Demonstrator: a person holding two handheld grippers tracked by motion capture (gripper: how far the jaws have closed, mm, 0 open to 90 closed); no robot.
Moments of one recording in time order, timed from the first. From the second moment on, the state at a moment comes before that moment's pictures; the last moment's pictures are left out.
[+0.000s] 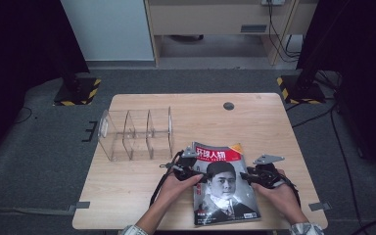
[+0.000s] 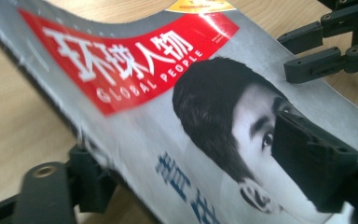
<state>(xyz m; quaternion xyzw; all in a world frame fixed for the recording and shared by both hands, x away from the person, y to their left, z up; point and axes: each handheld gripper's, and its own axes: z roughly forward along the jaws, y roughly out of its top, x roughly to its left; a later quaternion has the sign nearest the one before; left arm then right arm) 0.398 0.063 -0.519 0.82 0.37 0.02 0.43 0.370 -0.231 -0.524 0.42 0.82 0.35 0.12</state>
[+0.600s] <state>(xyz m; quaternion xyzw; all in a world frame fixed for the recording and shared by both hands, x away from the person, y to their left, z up) 0.408 0.048 -0.508 0.83 0.39 0.05 0.40 0.371 -0.233 -0.525 0.43 0.82 0.36 0.11</state>
